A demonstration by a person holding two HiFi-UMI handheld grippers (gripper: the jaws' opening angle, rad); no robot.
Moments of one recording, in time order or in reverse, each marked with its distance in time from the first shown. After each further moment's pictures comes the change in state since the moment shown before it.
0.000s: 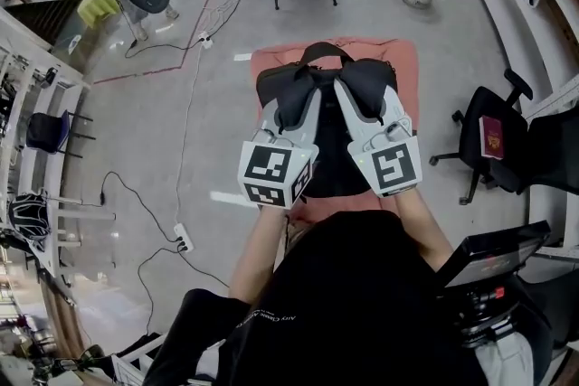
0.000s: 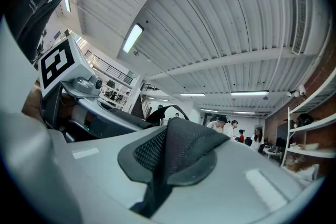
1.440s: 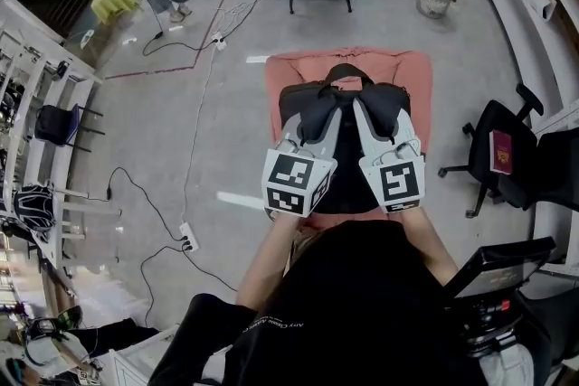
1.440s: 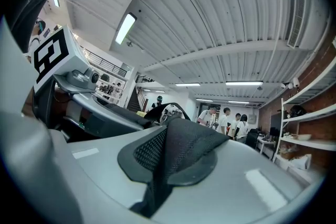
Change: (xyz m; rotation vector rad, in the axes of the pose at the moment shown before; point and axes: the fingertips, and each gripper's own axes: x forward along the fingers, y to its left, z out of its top) left arm 0.003 -0.006 -0.031 -0.016 0.090 -0.027; right arm -0.003 0.005 -0.032 0.029 0.106 -0.057
